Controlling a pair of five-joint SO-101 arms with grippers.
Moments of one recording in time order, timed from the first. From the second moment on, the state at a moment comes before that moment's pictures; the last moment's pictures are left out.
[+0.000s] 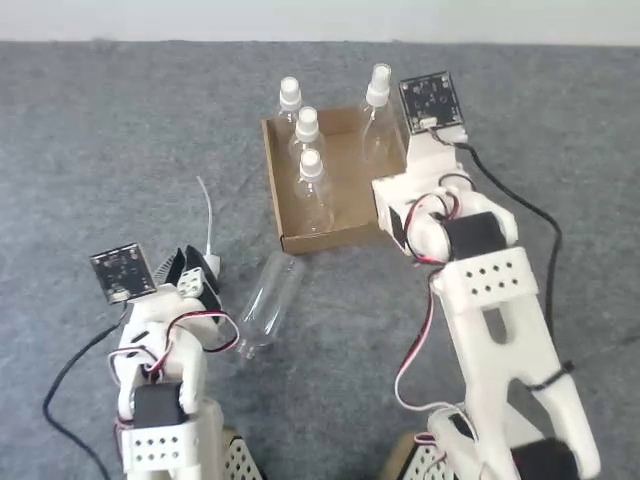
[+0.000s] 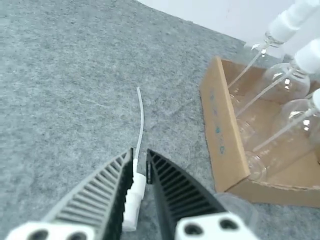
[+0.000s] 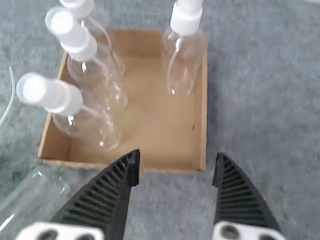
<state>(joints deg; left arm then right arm) -11.2 -103.5 97.2 48.8 19.5 -18.4 -28.7 26.3 56.7 -0.9</state>
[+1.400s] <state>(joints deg) -18.9 -103.5 97.2 44.4 19.4 -51.2 -36.8 42.7 47.8 -21.4</state>
